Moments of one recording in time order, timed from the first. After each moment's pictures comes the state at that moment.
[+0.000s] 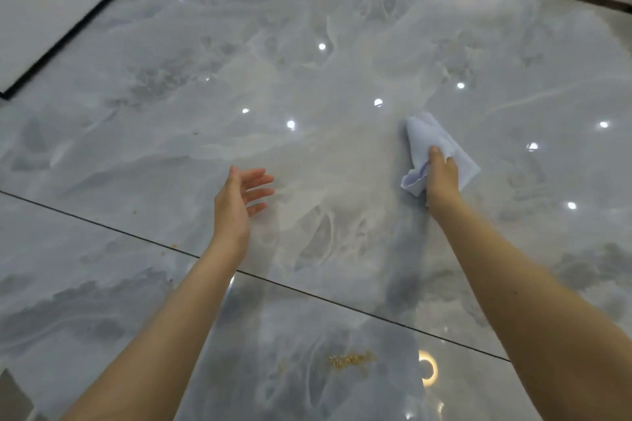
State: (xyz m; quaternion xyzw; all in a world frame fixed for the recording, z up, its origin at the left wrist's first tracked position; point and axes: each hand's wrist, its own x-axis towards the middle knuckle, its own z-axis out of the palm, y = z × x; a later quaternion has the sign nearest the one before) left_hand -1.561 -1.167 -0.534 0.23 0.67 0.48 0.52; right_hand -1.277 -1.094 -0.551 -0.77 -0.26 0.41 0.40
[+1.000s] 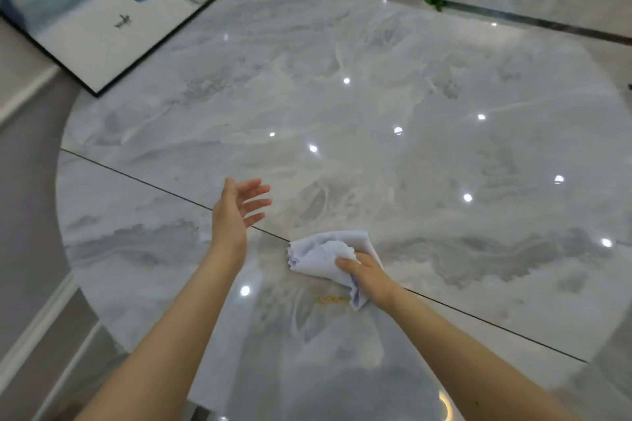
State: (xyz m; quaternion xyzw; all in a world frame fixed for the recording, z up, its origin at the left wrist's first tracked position) left_hand -1.538 -1.278 -0.473 0.23 0.67 0.52 0.46; right_hand -1.319 -1.305 -0.547 -0.56 -0.46 0.67 0.14
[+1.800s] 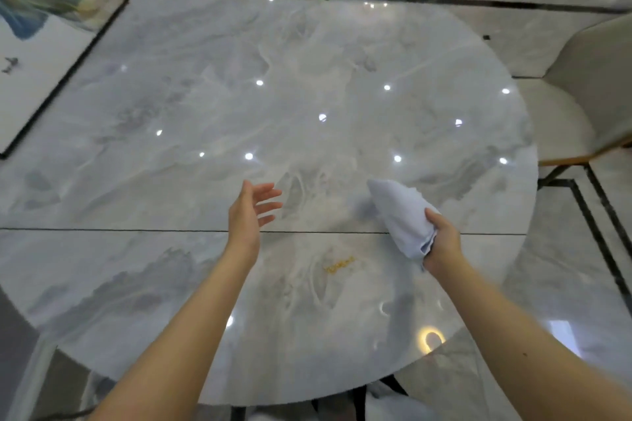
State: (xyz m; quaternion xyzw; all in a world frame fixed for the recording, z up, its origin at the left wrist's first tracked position) left_hand -1.542 -1.280 -0.471 0.34 0.60 0.41 0.60; right_hand -1.262 -1.372 -0.501 -0.61 0.04 0.54 0.57
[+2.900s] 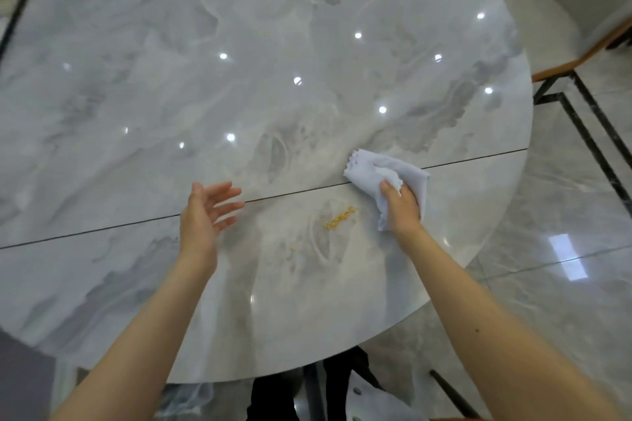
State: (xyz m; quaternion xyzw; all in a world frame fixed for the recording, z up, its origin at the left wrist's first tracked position) left_hand -1.602 -1.299 -0.508 0.38 0.61 0.36 0.59; right_hand -1.331 -1.393 -0.540 -0.78 -0.21 0.40 0.42
